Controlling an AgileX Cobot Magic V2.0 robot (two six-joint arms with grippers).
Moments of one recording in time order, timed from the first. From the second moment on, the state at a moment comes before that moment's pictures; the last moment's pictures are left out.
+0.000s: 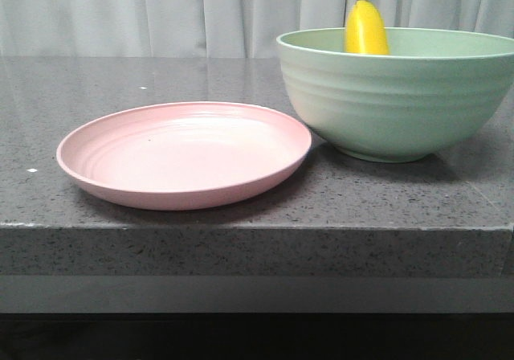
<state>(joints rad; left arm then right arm) -0.12 0.17 -0.31 -0.08 0.33 0.00 0.10 0.09 -0.30 0.15 0.38 -0.04</state>
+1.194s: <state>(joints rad) 0.01 0.00 0.01 -0.12 0.20 0.00 0.10 0.09 -0.30 0.16 0.38 -0.04</state>
